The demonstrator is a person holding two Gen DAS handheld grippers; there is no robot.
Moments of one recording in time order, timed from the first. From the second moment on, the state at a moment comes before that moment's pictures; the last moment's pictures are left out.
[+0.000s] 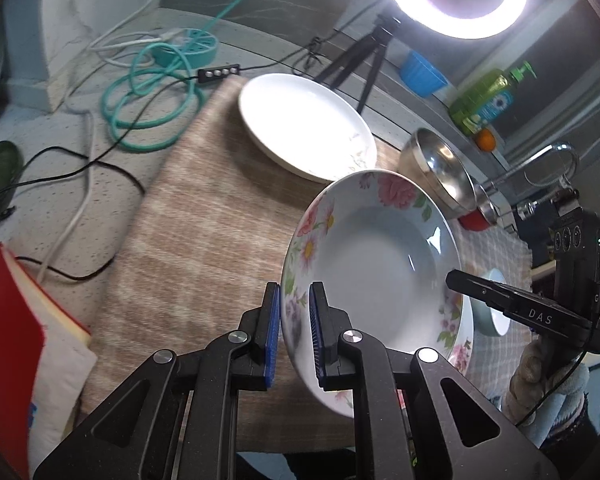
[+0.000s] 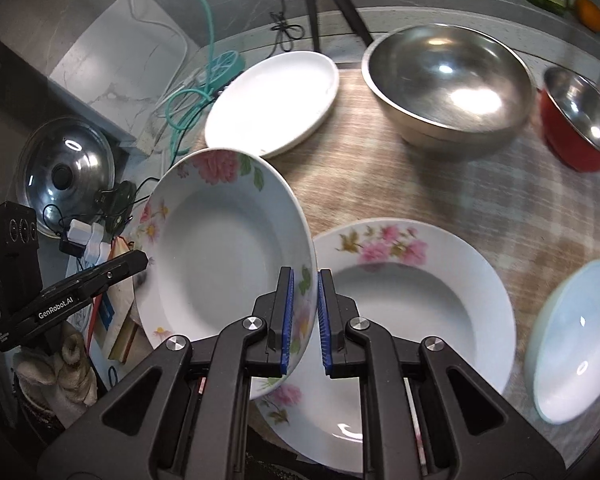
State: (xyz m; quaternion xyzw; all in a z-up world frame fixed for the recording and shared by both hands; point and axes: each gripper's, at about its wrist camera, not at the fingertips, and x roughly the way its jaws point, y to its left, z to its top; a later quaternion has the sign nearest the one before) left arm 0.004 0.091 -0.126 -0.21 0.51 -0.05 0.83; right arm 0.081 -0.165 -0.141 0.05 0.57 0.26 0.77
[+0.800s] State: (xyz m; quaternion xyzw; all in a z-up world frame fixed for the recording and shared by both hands) left arm 0.026 -0.005 -0.151 -0.13 0.57 -0.15 0.80; right arm 0.048 -0.268 -0.170 0.11 0.60 0.16 0.78
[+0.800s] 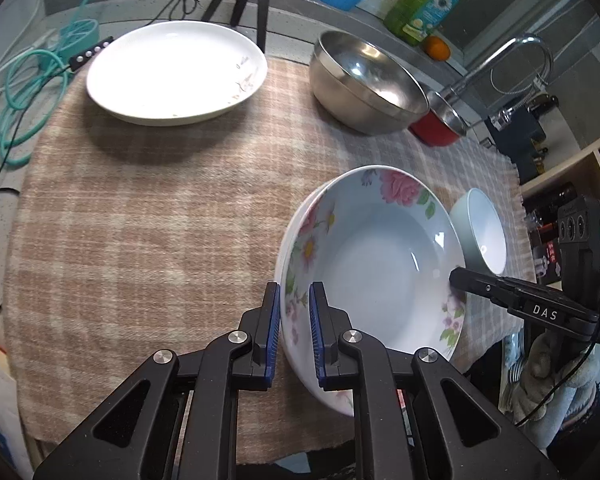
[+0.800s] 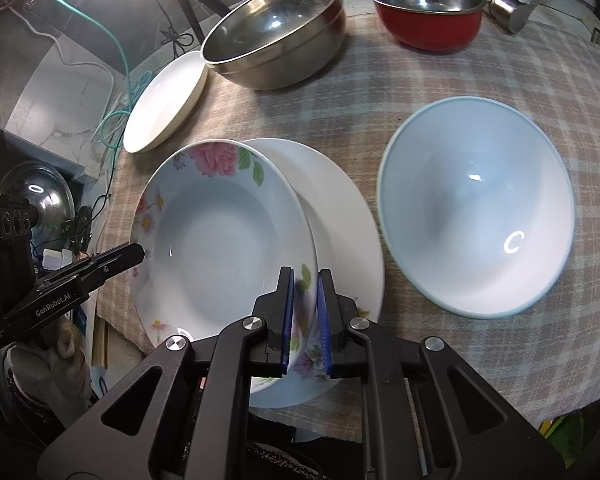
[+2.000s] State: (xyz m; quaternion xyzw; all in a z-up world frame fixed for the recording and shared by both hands) left arm 0.036 -0.014 -0.147 -0.10 0.56 -0.15 0.80; right arm 0.040 -0.275 -0.142 0.05 0.56 0.14 0.81
